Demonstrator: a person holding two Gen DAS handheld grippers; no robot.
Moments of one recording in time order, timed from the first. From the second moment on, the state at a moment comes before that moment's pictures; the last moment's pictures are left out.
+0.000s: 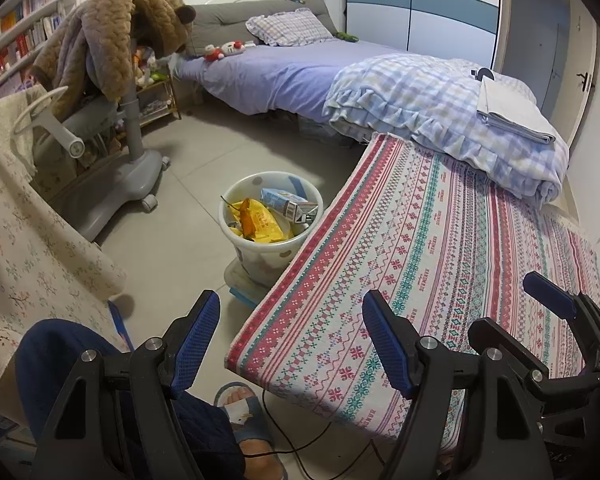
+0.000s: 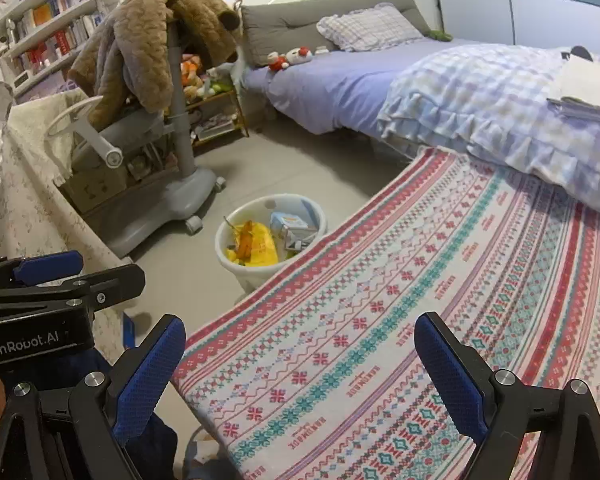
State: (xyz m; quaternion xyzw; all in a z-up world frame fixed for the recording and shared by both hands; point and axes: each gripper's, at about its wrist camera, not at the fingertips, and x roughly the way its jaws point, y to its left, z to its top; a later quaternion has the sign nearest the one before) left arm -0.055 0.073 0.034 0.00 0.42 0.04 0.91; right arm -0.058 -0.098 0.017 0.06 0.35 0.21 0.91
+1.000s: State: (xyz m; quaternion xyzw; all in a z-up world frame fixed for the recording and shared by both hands) left arm -0.051 0.074 0.032 0.01 0.42 0.05 0.91; right arm -0.057 -0.098 0.016 0.07 0.35 0.21 0.91
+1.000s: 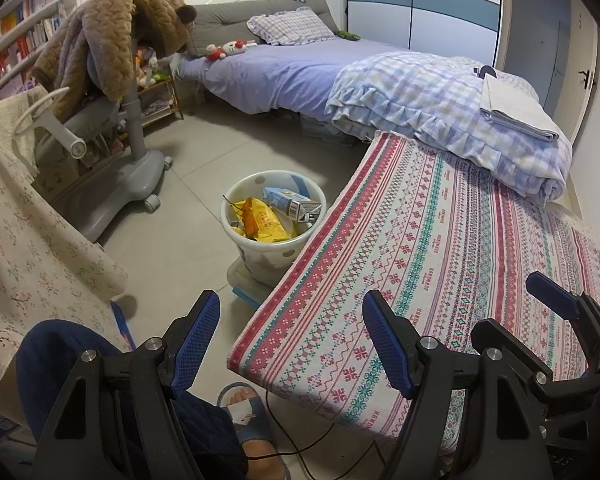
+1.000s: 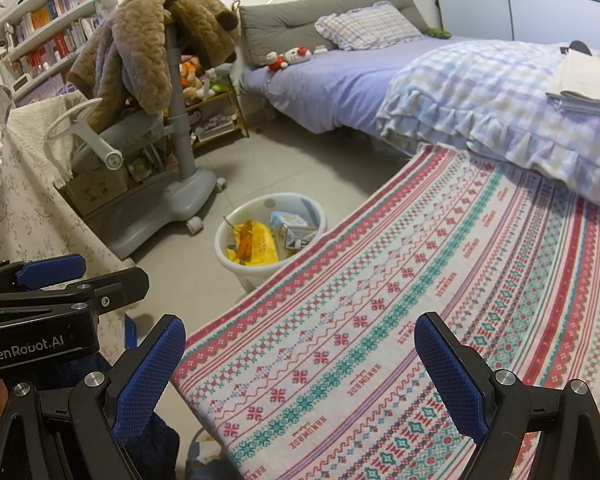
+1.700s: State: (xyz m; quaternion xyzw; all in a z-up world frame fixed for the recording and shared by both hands) left arm -0.049 0.073 0.030 0.01 0.43 0.04 0.90; right arm -0.057 -0.097 0.015 0.07 0.35 0.21 0.91
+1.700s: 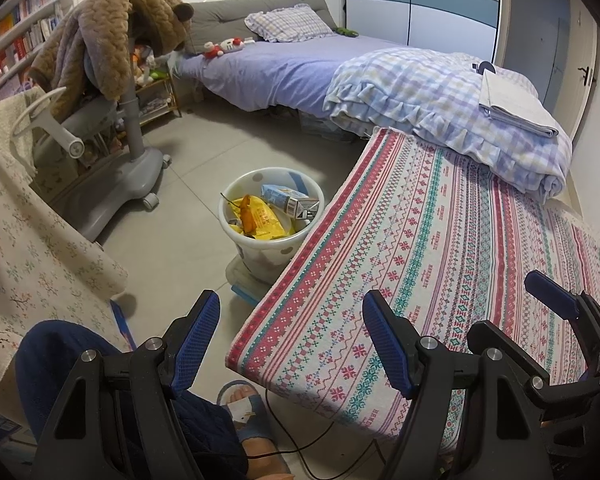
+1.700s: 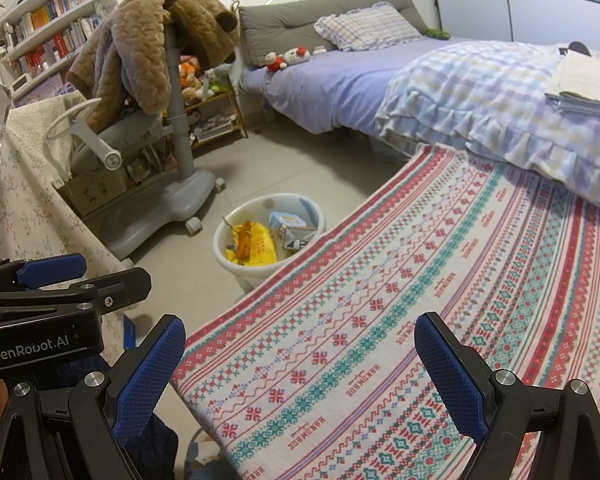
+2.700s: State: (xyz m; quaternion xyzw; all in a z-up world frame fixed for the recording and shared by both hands) left arm -0.049 0.073 0.031 0.02 0.42 0.05 0.90; right arm -0.057 -0.096 0.014 0.07 0.35 0.21 0.91
